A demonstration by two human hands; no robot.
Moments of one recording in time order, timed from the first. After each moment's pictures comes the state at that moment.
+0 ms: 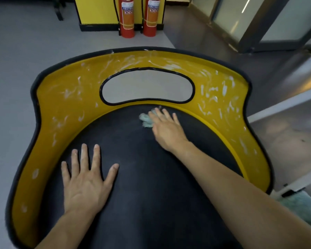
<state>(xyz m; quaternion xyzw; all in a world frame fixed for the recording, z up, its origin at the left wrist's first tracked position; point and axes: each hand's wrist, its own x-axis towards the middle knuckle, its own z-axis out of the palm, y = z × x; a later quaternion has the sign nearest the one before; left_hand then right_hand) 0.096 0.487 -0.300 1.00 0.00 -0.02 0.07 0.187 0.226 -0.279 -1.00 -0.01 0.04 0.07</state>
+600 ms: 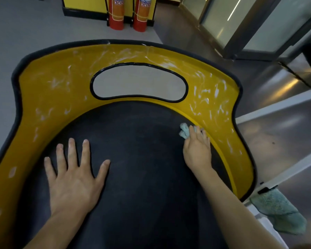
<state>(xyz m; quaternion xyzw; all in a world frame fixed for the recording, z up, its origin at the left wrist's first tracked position) 0.099 0.483 -0.303 1.00 -0.01 -0.01 0.06 0.104 0.154 -0.297 -0.97 0.24 -0.03 0.07</state>
